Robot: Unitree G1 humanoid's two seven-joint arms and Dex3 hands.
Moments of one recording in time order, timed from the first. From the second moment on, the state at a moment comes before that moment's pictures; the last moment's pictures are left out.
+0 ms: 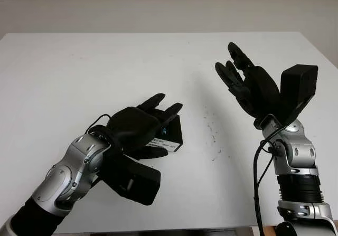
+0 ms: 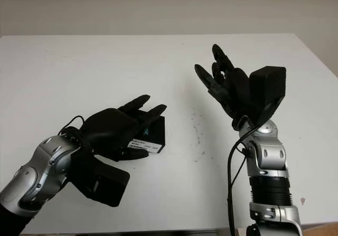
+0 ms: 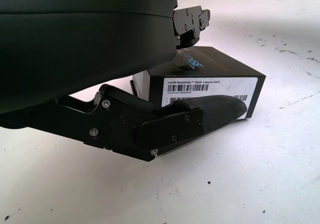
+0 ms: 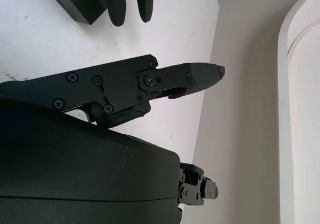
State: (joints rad) left arm -0.33 0.58 -0.37 -0.34 0.96 0.11 -0.71; right arm -0.49 -0.26 -0.15 0.09 0.21 0.37 0.26
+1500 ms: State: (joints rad) left arm -0.18 0.56 -0.03 -0.27 0.52 0.08 -0.49; right arm -0.49 -0.28 -0.13 0.09 0.21 0.38 0.26
